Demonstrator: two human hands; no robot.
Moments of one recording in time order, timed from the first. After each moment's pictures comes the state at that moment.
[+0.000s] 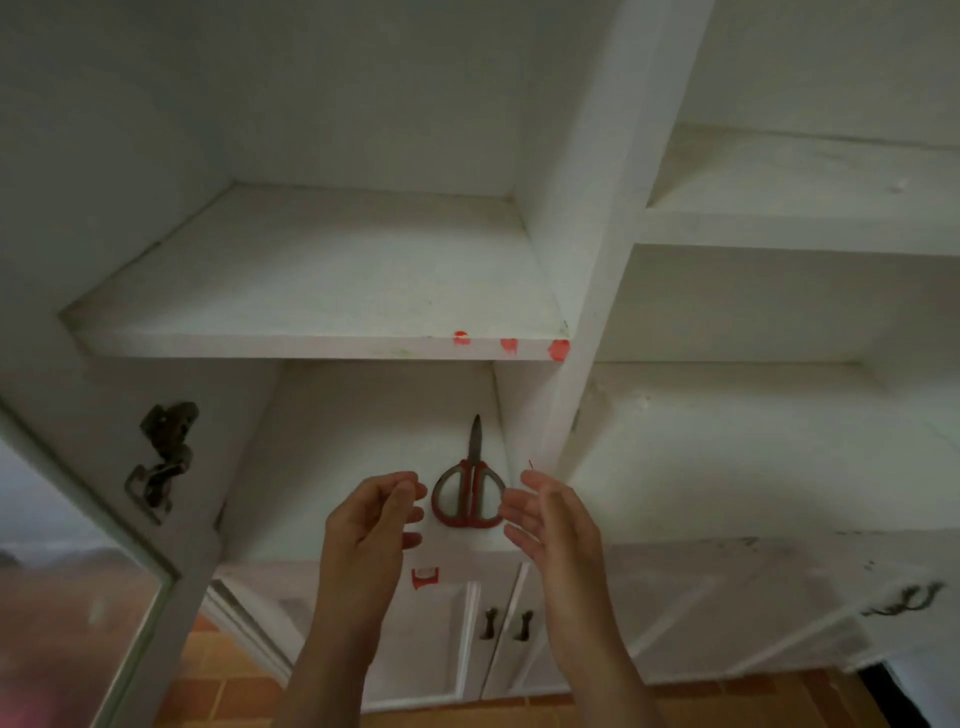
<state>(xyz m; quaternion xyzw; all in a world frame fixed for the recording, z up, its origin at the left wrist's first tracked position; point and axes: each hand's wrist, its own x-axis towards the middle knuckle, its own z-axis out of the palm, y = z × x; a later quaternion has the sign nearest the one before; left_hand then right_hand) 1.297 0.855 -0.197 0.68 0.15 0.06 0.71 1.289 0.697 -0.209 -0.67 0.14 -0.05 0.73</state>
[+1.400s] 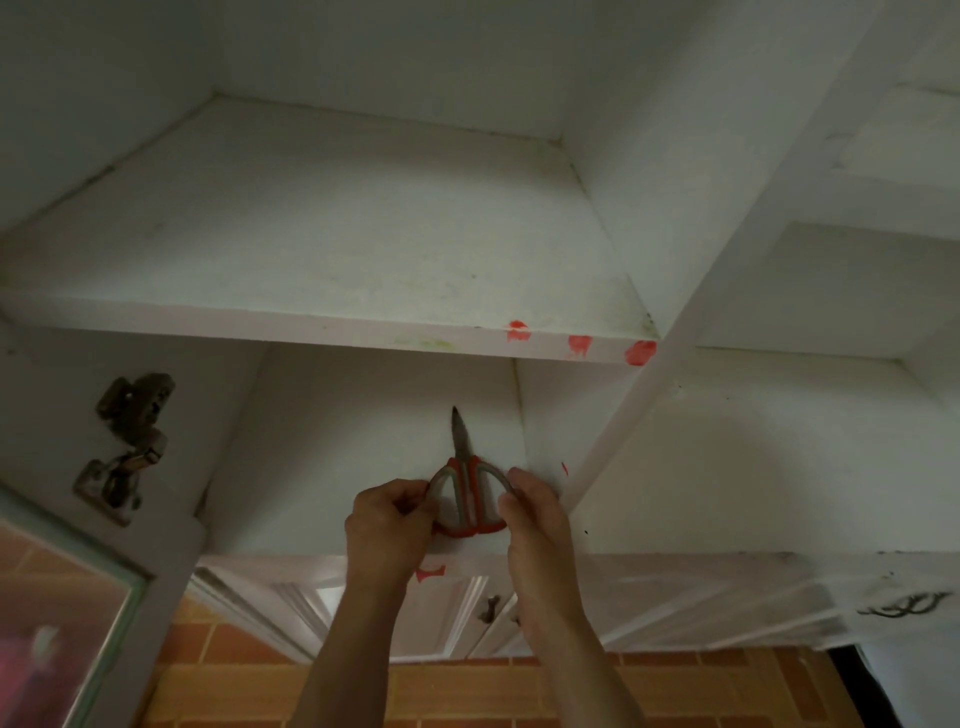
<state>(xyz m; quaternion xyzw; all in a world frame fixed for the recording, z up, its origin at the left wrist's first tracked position) 1.361 0.860 -0.265 0.76 0.24 -0.04 0.60 1.333 0.733 -0.233 -0.72 0.20 0.05 0.66</state>
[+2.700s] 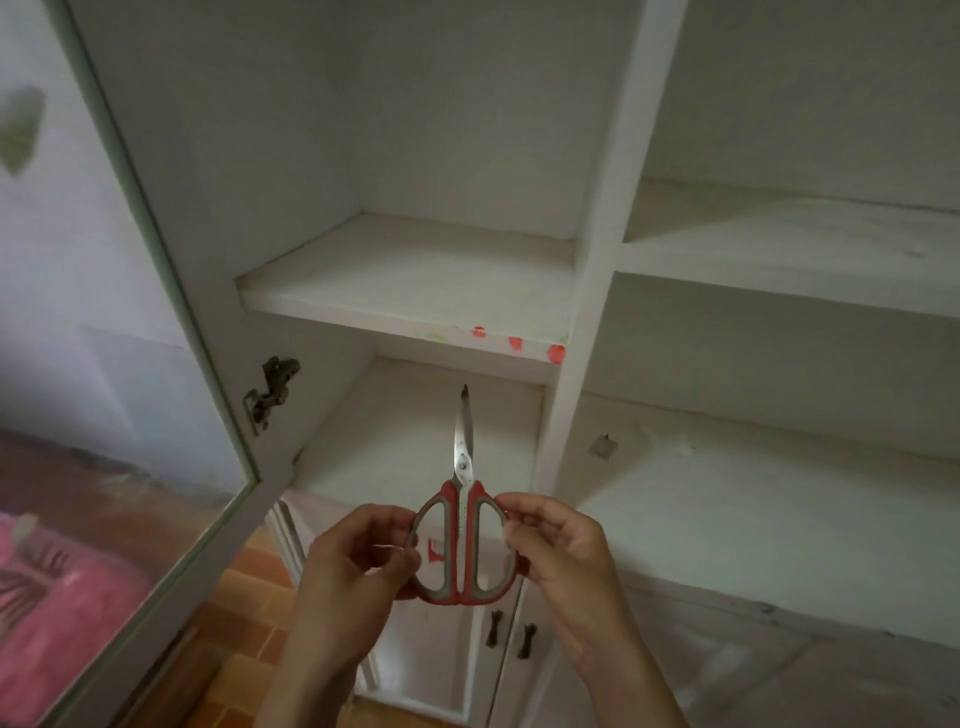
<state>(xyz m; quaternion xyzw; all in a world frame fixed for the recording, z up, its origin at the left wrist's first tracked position) 1.187 0.821 -0.172 0.72 0.19 0.14 0.66 1.246 0.648 -0.169 -0.67 0.01 0.12 0.73</state>
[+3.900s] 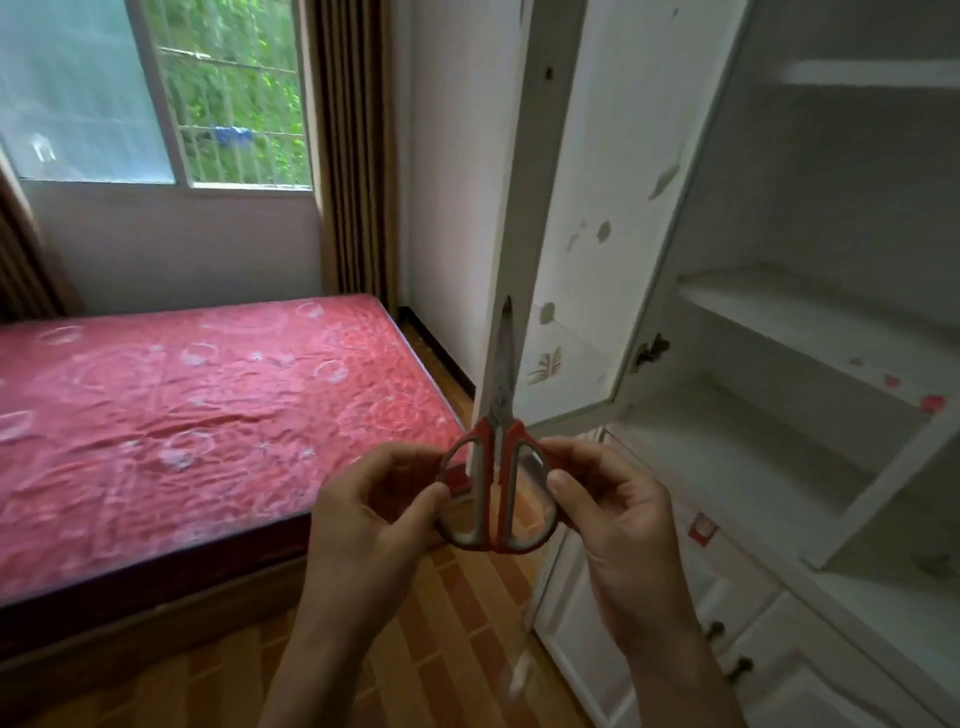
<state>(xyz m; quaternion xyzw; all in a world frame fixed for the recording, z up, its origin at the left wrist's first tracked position) 0.815 0.798 -0.106 0.66 0.33 0.51 0.45 0.981 0.717 -0.107 -0.54 -0.39 0.23 0.71</state>
